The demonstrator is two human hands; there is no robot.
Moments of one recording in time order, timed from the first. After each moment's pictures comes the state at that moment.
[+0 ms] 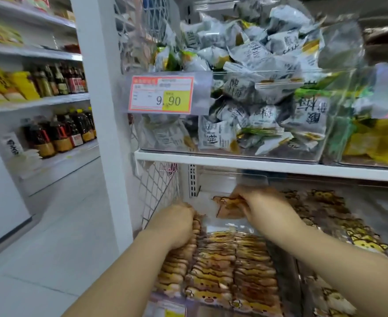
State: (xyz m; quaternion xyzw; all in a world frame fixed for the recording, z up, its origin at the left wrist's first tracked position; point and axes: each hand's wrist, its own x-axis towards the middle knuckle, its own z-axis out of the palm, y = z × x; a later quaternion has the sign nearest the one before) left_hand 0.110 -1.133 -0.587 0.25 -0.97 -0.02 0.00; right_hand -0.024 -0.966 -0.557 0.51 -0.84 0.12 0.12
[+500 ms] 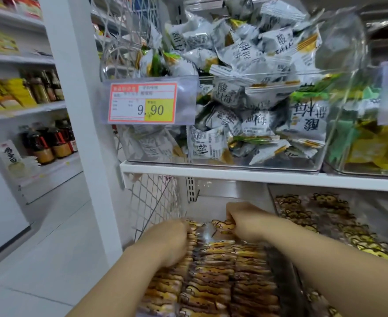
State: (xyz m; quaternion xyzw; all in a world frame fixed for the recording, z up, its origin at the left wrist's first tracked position) left_hand 0.113 -1.134 -0.587 0.25 -0.96 -0.06 -0.05; right_hand -0.043 -1.010 -0.573 0.47 -0.87 0.01 -0.12
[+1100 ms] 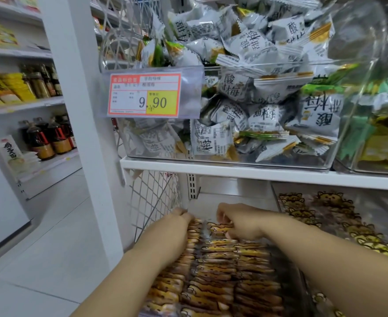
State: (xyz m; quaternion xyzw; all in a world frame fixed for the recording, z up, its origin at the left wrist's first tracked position) left_hand 0.116 -1.134 -0.591 0.23 -0.97 -0.08 0.05; right_hand -0.056 -1.020 -0.585 0.53 -0.83 0.03 -0.20
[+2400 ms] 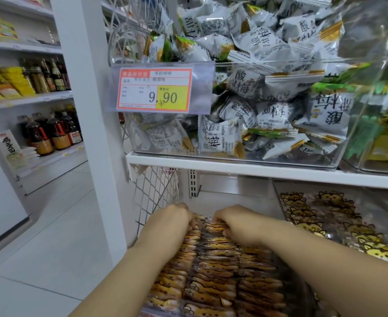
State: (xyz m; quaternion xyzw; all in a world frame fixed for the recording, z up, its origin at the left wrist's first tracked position) left_hand 0.111 -1.150 -0.599 0.21 -0.97 -0.03 0.10; right_hand -0.041 -1.024 -0.596 0.54 -0.83 0.03 -0.14
